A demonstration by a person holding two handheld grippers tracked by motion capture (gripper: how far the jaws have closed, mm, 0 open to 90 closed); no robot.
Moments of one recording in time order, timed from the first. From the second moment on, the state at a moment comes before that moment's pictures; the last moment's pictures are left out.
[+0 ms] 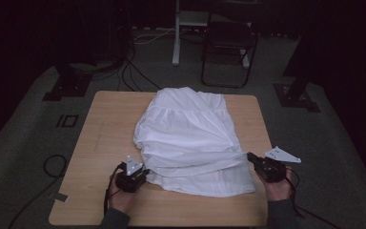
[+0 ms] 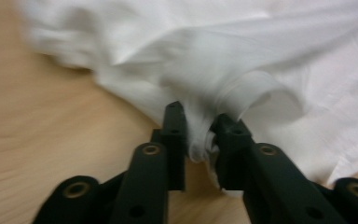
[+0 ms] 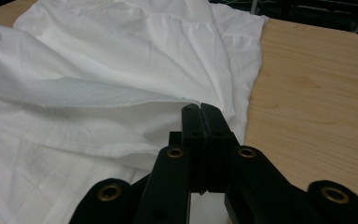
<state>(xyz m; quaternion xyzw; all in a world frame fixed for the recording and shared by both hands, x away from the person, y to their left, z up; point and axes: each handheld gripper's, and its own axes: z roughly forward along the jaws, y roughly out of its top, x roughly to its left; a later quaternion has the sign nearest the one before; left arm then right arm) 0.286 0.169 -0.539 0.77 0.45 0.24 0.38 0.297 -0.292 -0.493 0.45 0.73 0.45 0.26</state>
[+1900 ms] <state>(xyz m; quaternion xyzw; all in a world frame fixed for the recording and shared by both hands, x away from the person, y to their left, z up) 0.263 0.244 -0.521 0.74 0.48 0.25 0.42 0.251 -0.285 -0.533 0.42 0.77 0.43 0.19</state>
